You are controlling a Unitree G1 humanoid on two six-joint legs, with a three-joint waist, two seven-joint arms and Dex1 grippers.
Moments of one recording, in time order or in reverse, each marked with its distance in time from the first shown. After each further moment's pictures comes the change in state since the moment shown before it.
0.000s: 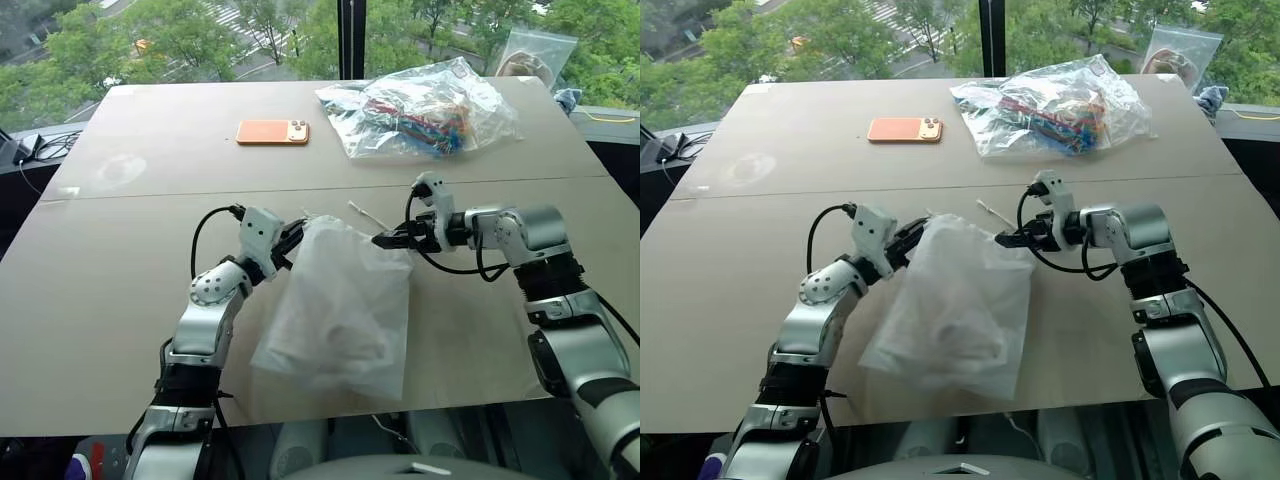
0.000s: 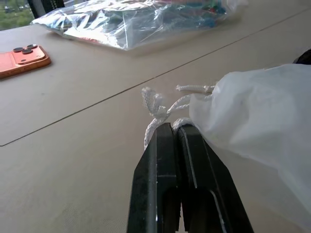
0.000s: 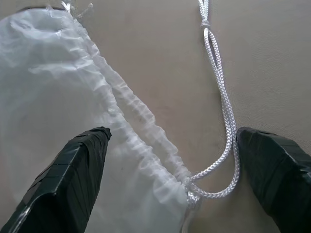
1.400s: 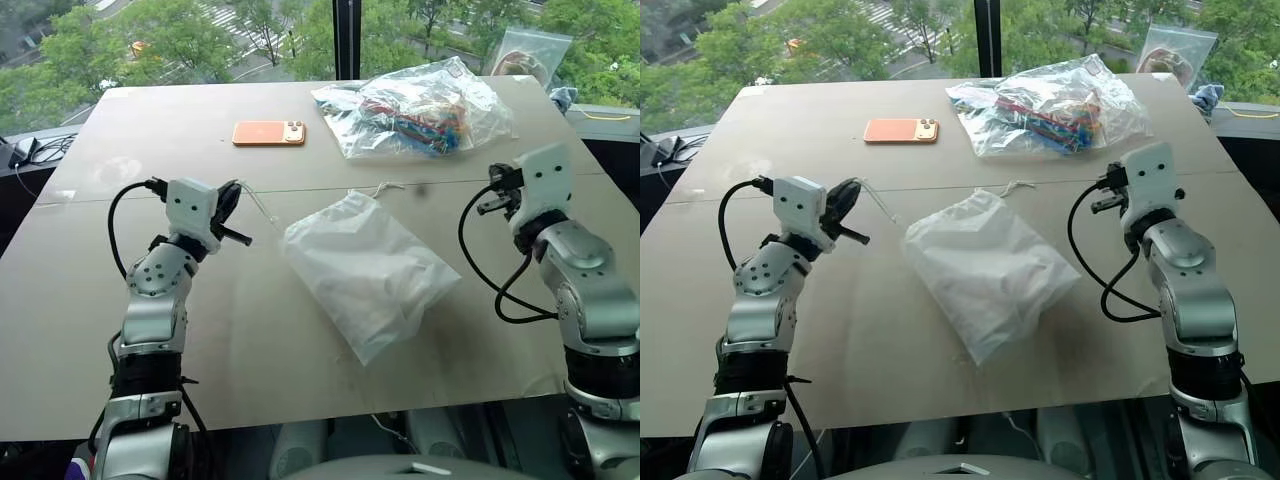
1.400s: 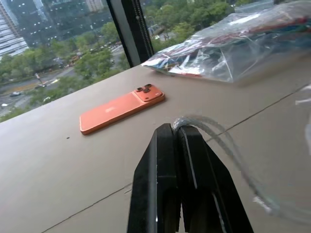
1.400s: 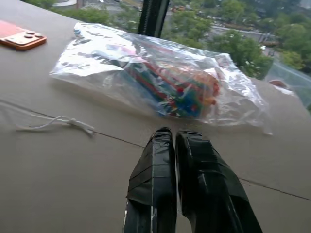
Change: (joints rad) left arm -0.017 0.136 0.139 0.090 0.038 -0.180 0.037; right arm 0.443 -0.009 -0.254 -0.705 -0.212 -0.373 -0.519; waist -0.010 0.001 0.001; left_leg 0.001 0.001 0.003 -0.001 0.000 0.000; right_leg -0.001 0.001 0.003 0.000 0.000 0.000
